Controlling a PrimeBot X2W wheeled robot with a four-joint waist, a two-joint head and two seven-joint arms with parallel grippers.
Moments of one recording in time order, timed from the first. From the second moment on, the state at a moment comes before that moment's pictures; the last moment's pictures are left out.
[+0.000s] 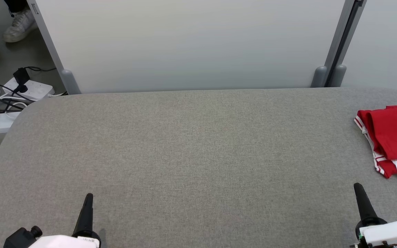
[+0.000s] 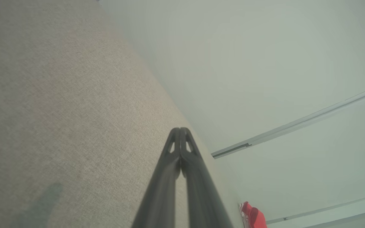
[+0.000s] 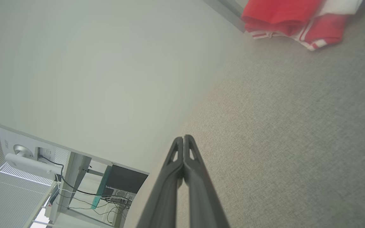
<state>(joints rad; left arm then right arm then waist) 0.05 0.04 0.03 0.24 -1.12 -0.09 -0.01 0.00 -0.06 -0.06 0.24 1.14 0.13 -0.01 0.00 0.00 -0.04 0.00</state>
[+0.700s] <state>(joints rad) 0.01 0.04 0.05 0.25 -1.36 -0.10 0.05 -0.03 -0.05 -0.09 0.25 1.37 0.13 0.05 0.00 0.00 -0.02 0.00</state>
